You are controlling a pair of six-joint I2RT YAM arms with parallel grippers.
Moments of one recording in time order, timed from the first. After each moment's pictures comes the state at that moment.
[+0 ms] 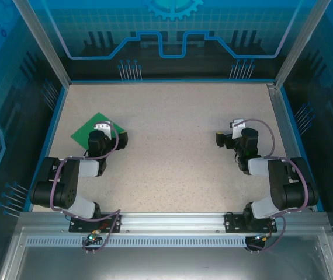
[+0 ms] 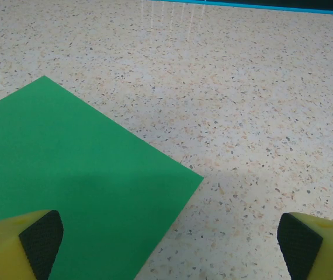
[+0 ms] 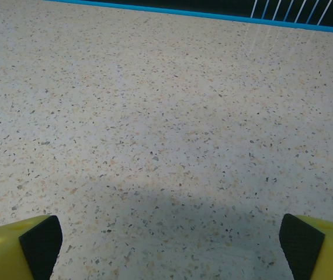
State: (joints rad) left arm -0.02 1.51 0.39 0.66 0.00 -0.11; right arm 0.06 1.49 0.42 0.62 -0.06 -0.07
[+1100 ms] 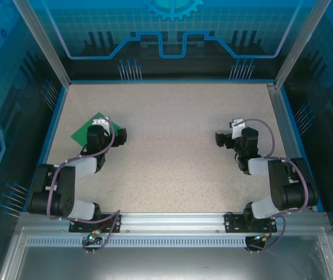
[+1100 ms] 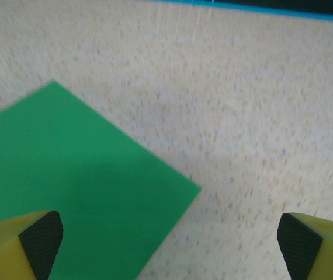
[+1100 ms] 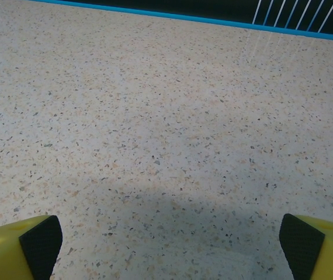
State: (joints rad) left arm -0.02 1.39 0.52 0.37 -0.02 -0.17; right arm 0.06 1.48 0.42 0.61 -0.06 -0.09
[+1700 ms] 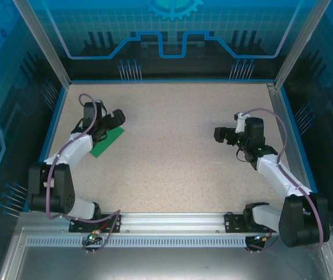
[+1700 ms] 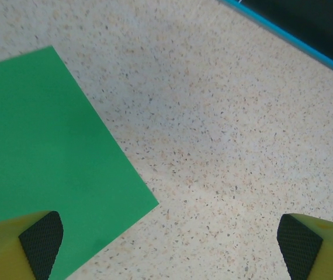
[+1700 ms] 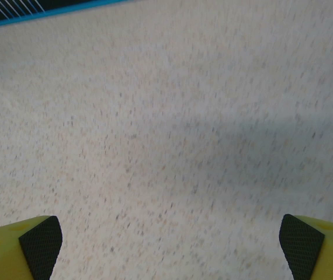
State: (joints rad) left arm 0.00 1.48 0.92 -0.18 0.05 -0.51; right arm 0.09 1.18 0.66 -0.13 -0.17 0.22
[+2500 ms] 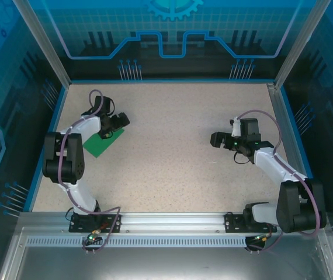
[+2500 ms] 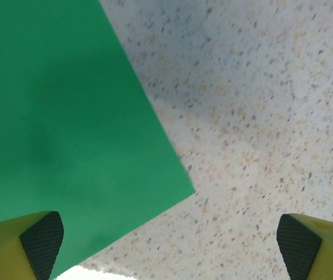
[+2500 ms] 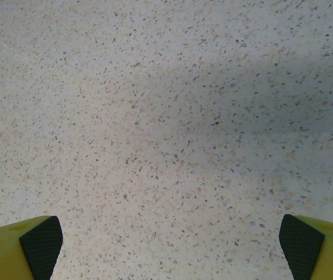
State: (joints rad) left arm 0.00 1.80 1.17 -0.44 0.07 -0.58; right arm 0.09 1.28 0.70 -0.27 -0.27 0.27
